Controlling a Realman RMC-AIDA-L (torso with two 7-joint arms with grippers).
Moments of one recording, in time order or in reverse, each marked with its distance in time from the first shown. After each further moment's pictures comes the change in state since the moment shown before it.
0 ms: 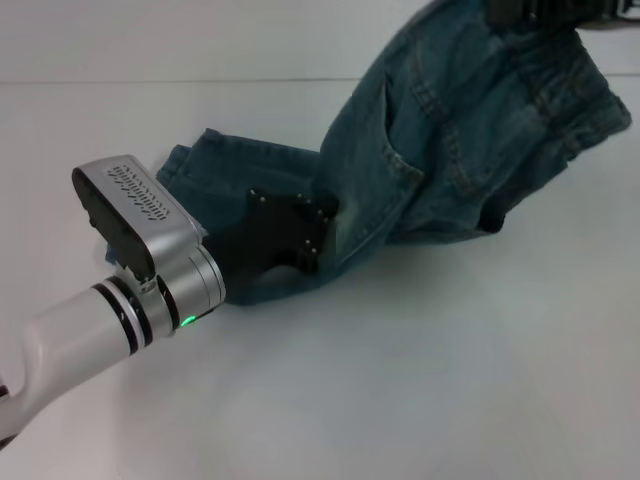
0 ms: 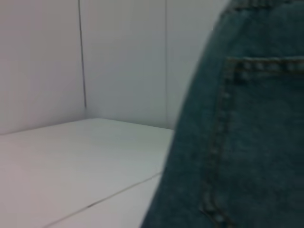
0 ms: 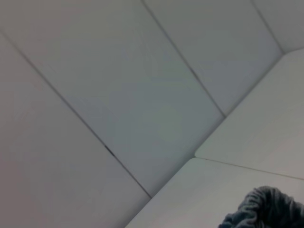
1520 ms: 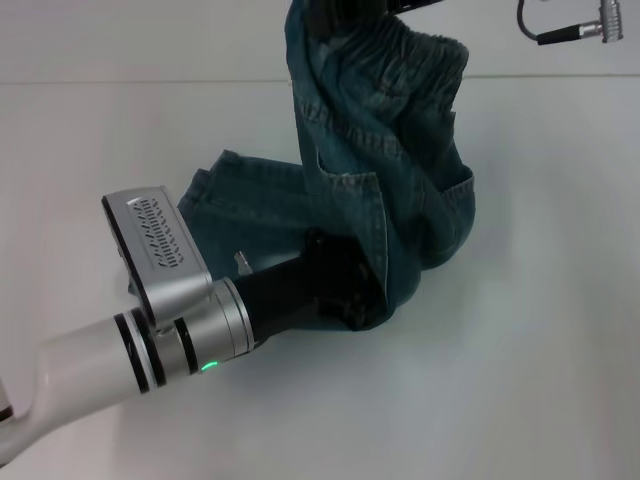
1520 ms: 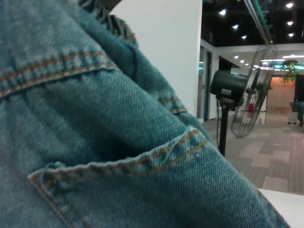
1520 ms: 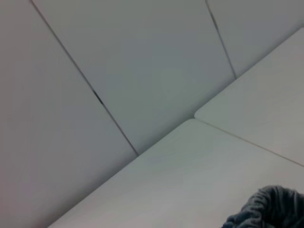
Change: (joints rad) left arm 0.055 0.000 0.205 0.069 0.001 0.173 -0.079; right arm 0.241 0.009 -0.330 0.161 -0.093 0.298 0.019
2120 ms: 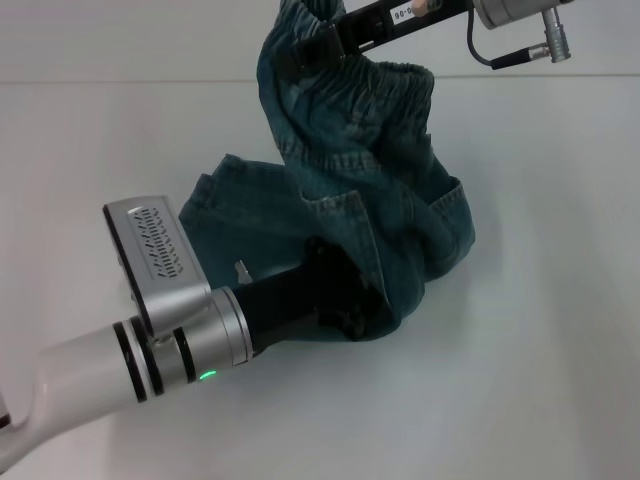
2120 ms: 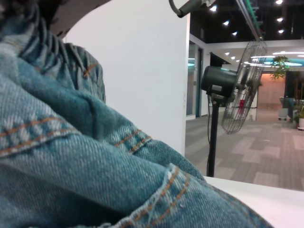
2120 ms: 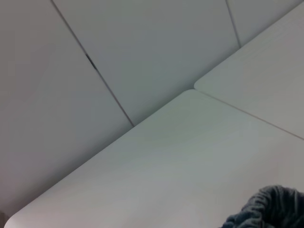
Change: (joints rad) left arm 0.013 0.000 0.023 0.006 0.002 0.005 -0.001; right arm 0.071 0.010 -0.065 0.121 -0.053 0.072 -0.033
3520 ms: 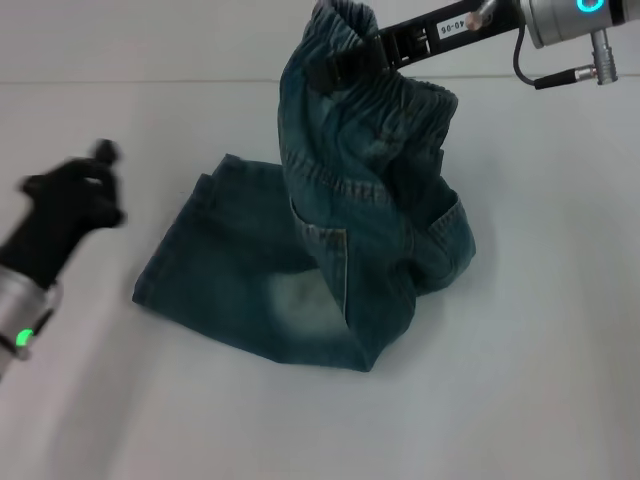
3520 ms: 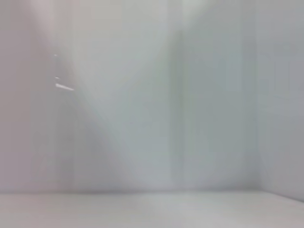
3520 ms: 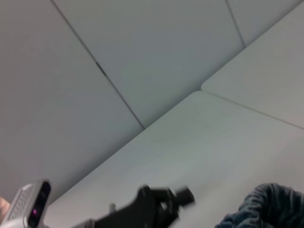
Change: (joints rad) left arm 0.199 0.000 -0.675 0.005 -0.028 0.007 0.183; right arm -0.079 -0.016 0.039 -0.026 0.055 -0.086 -0.027
